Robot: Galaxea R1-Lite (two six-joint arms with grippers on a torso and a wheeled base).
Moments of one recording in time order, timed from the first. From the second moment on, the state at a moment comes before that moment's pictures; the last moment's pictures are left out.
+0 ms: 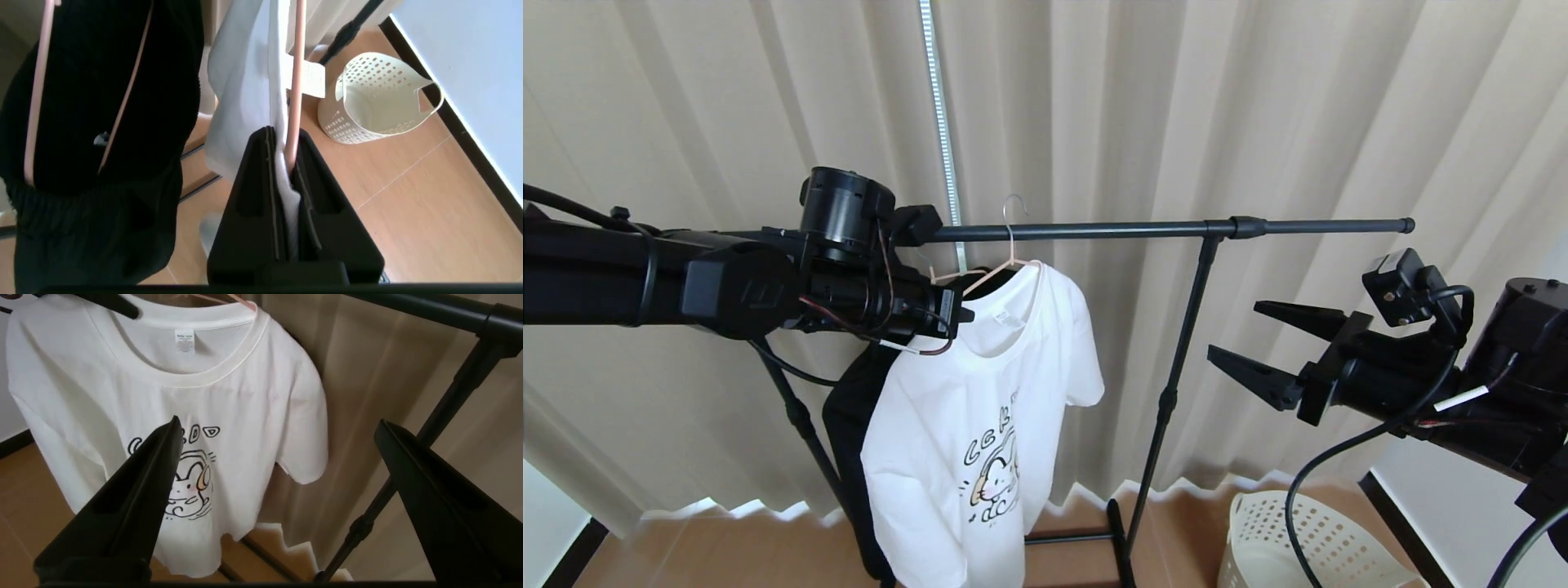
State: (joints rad) left arm -0.35 1.92 -1.37 0.04 -0.22 -0.05; right arm 0.26 1.65 -0.49 -1.06 0.46 -0.06
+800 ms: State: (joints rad) left arm -0.37 2.01 -1.40 0.03 -0.19 -0.07; right arm 0.26 1.65 -0.49 -1.06 0.46 -0.06
